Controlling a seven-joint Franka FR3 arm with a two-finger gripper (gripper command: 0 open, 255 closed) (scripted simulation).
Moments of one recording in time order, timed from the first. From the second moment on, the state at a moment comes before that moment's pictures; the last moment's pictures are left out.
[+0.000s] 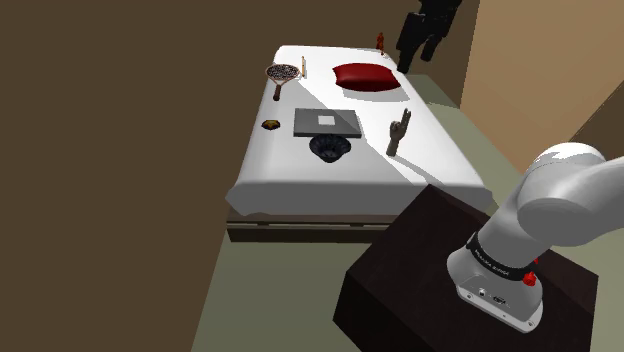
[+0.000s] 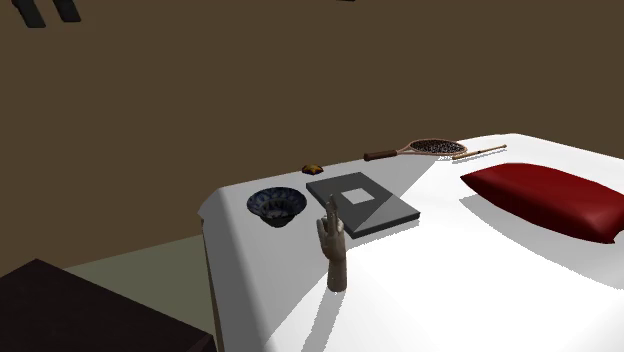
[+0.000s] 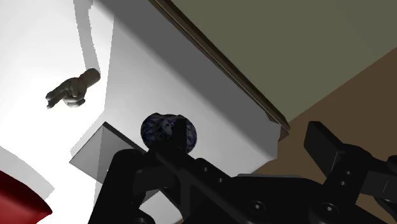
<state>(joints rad) 0.02 -0.75 0.06 -2.27 -0.02 1.60 0.09</state>
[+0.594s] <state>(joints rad) -0.01 -0.66 -0.08 -2.33 -0.07 1.73 -0.07</state>
